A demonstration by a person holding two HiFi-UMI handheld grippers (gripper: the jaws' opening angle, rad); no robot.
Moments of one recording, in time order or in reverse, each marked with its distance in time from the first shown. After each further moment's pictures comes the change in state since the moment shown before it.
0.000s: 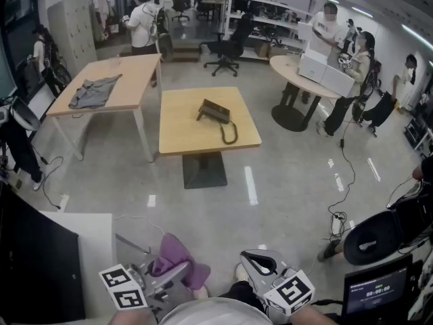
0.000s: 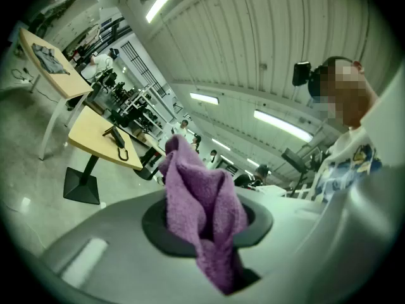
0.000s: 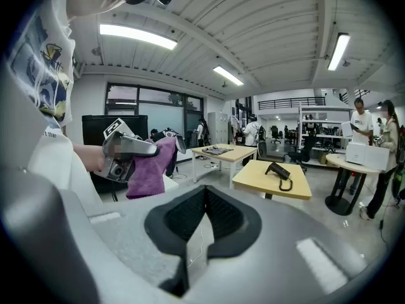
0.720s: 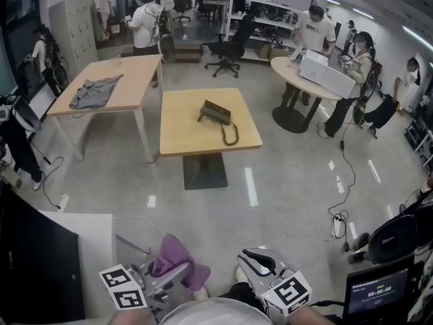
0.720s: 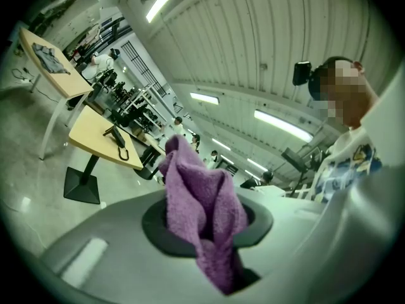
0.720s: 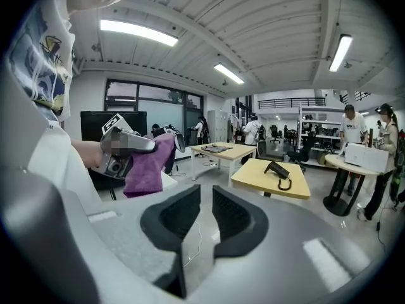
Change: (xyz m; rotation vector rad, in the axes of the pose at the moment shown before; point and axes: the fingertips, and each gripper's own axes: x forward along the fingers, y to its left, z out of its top) left arm 0.001 0.003 -0.002 -0.005 0.002 0.002; right arm 0.005 -0.002 -0.007 -0.012 0.020 -0.006
